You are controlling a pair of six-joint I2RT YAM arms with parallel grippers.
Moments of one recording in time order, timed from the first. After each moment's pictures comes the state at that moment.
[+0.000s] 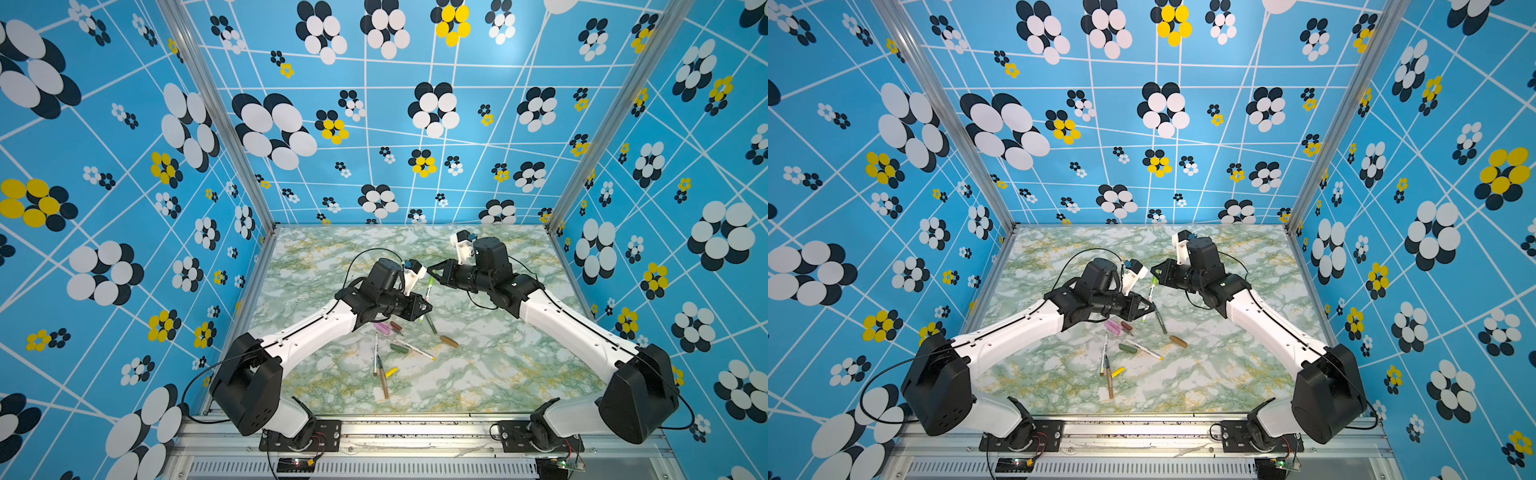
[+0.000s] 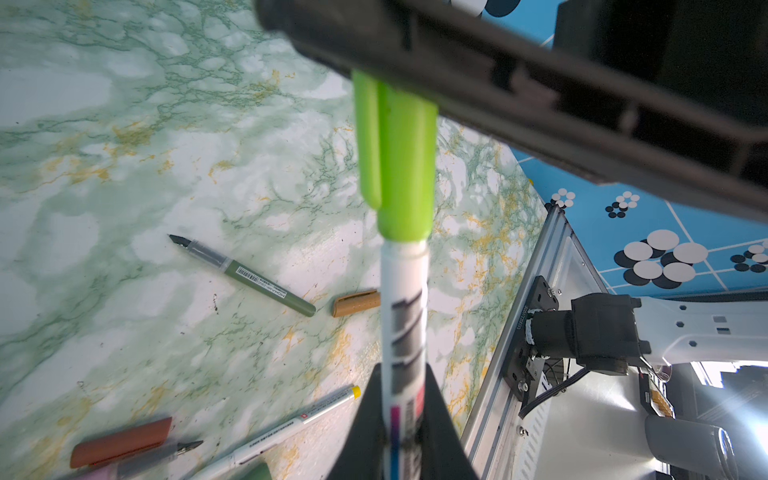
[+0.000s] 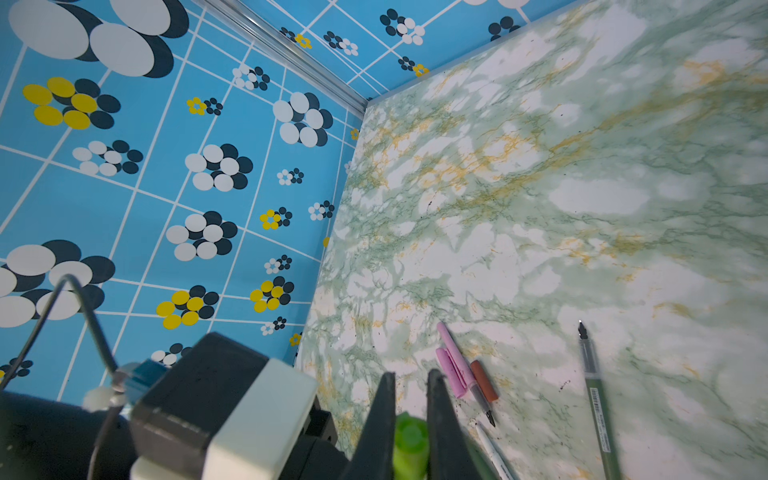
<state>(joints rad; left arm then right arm) -0.68 1.48 1.06 -0.24 0.53 -0.40 0.52 1.43 1.14 -0.20 -0.36 0.69</state>
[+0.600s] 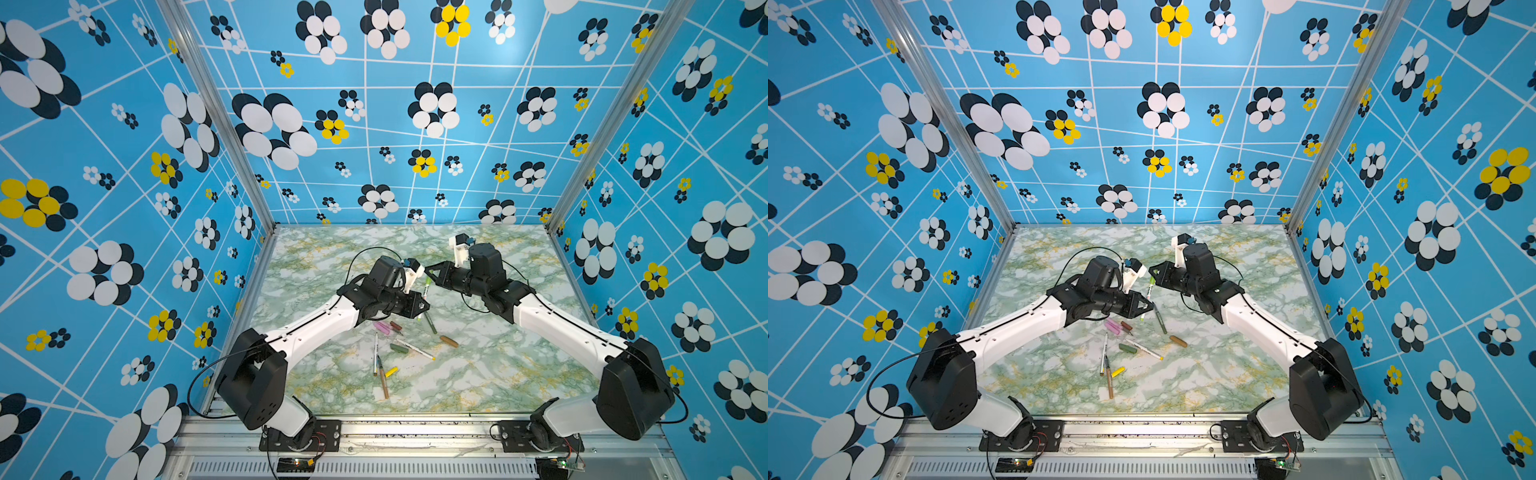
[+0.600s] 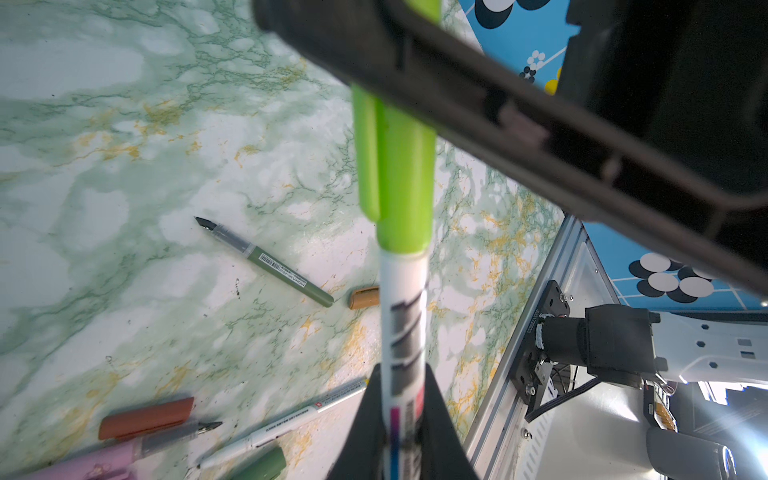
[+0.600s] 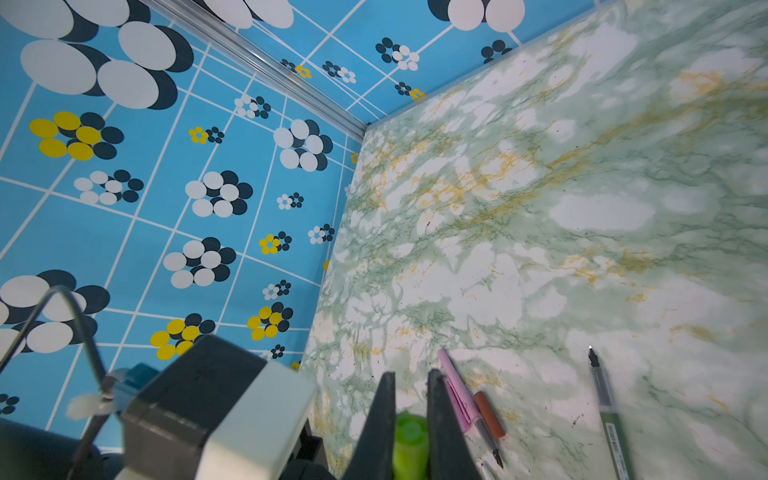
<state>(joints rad) -0.65 1.53 1.12 -0.30 0.51 -0.41 0.56 1.46 1.05 -0.02 -0.28 0.76</state>
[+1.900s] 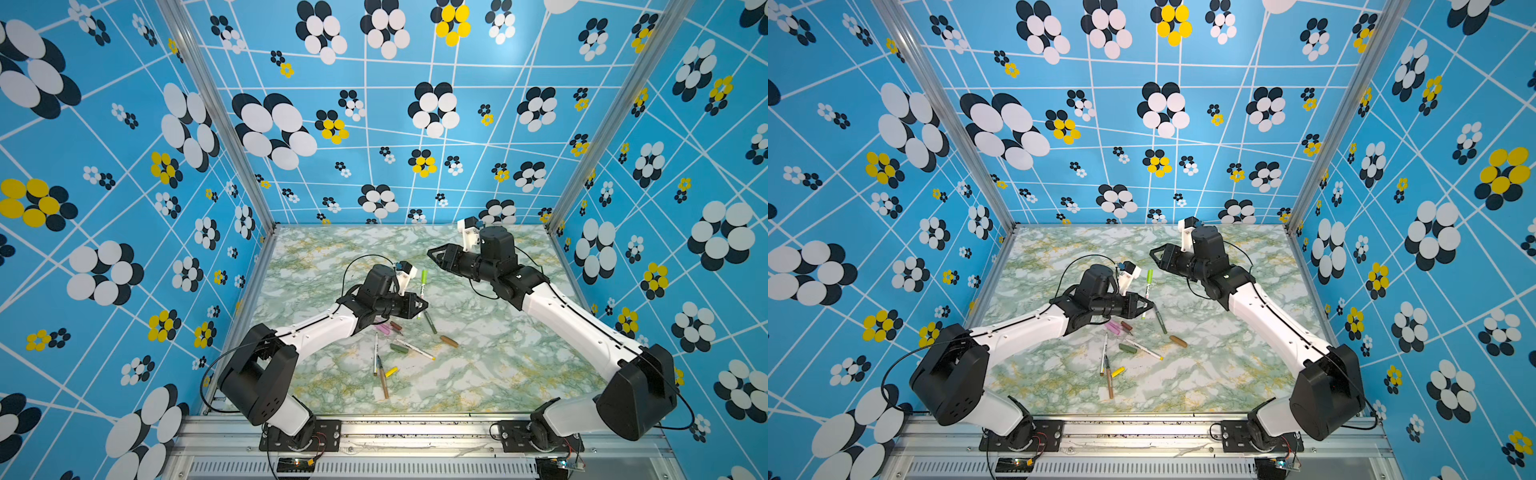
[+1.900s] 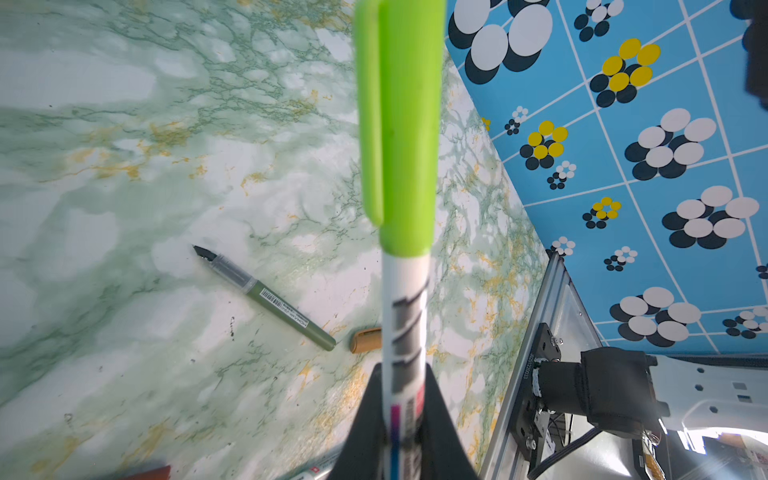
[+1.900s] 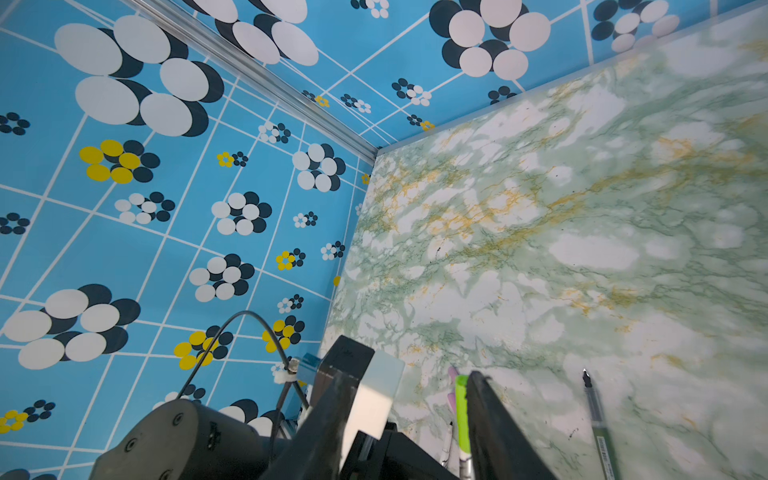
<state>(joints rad) -0.63 1.54 0.92 0.06 0.53 -0.54 0.49 1.43 1.21 -0.20 -0.32 0.71</state>
